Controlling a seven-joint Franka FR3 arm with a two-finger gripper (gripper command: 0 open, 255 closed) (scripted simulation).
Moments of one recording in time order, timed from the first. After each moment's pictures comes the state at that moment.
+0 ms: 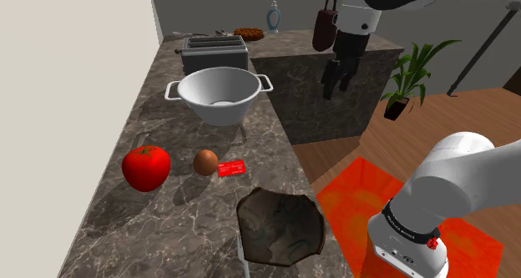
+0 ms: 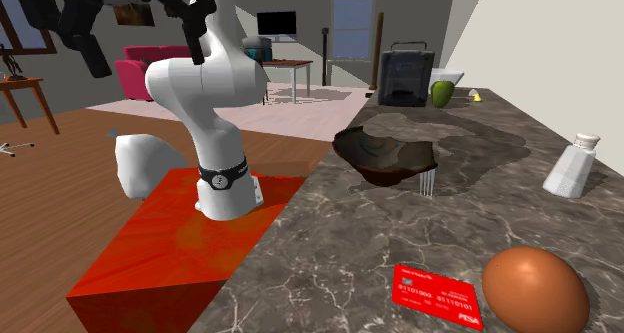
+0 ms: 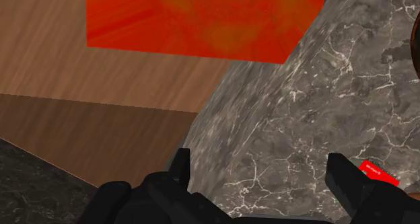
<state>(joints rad) -0.02 -0.76 0.01 -2.43 0.12 1.64 -0.10</state>
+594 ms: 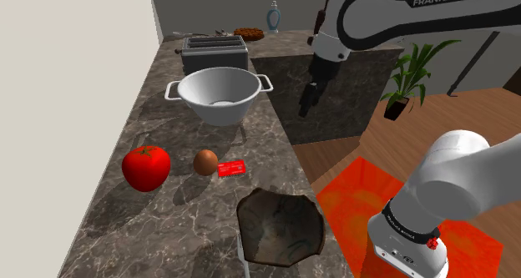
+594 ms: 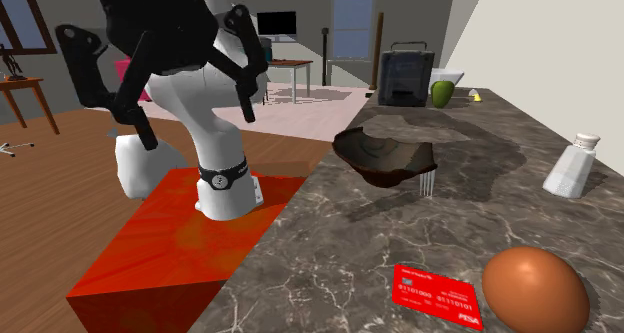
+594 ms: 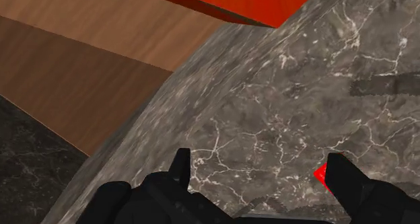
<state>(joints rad) 0.09 -0.70 0.02 -2.57 0.19 1.96 -0.26</state>
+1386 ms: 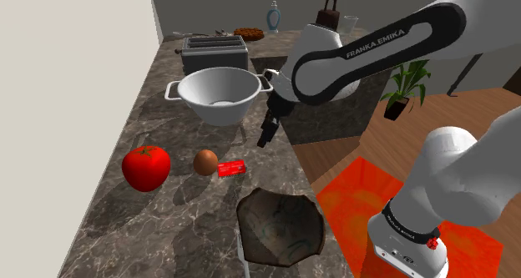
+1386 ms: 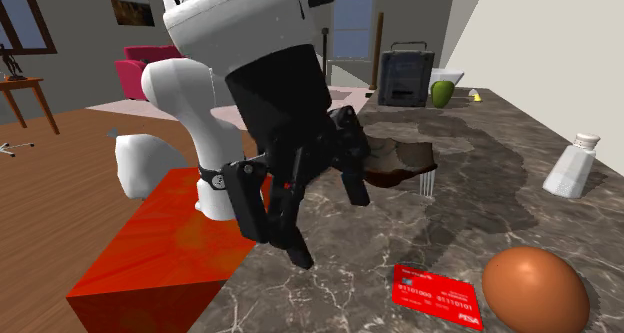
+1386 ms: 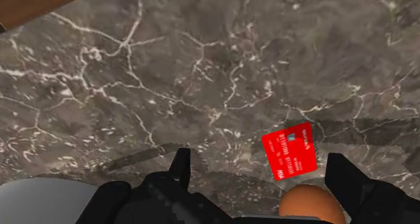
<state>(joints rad) 0.36 -0.41 0.02 -2.66 0.43 2.54 -0.65</state>
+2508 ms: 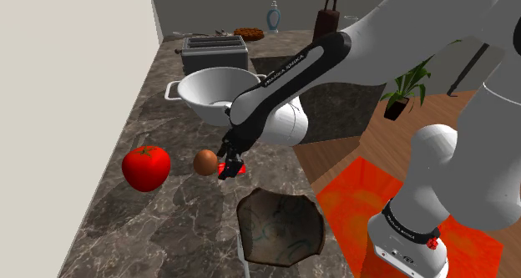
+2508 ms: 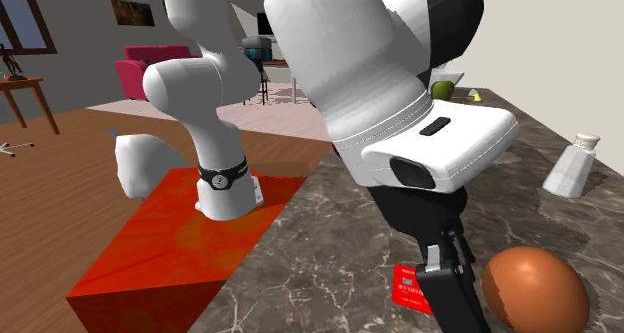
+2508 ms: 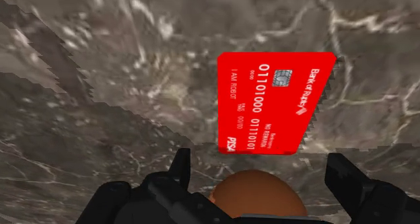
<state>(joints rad) 0.71 0.01 -0.04 -2.46 1.07 2.89 -1.38</state>
